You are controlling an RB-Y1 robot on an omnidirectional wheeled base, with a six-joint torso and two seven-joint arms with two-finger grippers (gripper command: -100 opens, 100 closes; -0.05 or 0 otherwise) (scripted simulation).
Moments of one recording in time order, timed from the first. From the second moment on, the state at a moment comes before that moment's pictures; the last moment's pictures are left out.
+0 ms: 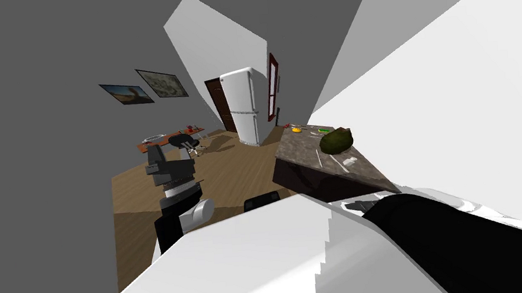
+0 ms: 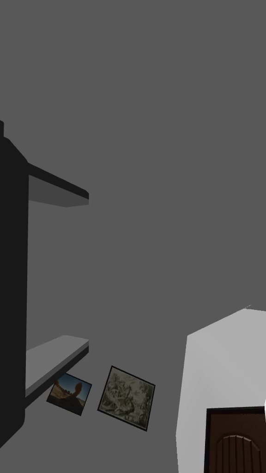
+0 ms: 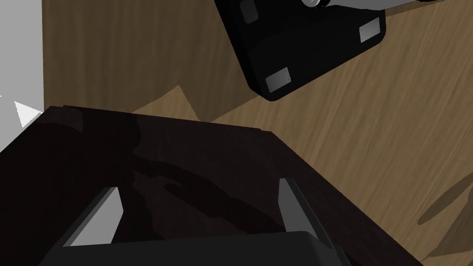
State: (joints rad) left arm 0.46 -0.03 0.00 -2.40 0.03 -0.38 -0.05; right arm 0.87 -1.13 -0.23 -1.12 1.25 -1.11 -0.85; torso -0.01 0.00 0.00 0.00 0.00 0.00
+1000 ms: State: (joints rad) left arm 0.46 -0.03 0.00 -2.40 0.03 -0.38 -0.05; right arm 0.87 -1.28 -0.27 -0.97 1.31 -1.13 -1.09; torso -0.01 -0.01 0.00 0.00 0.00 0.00
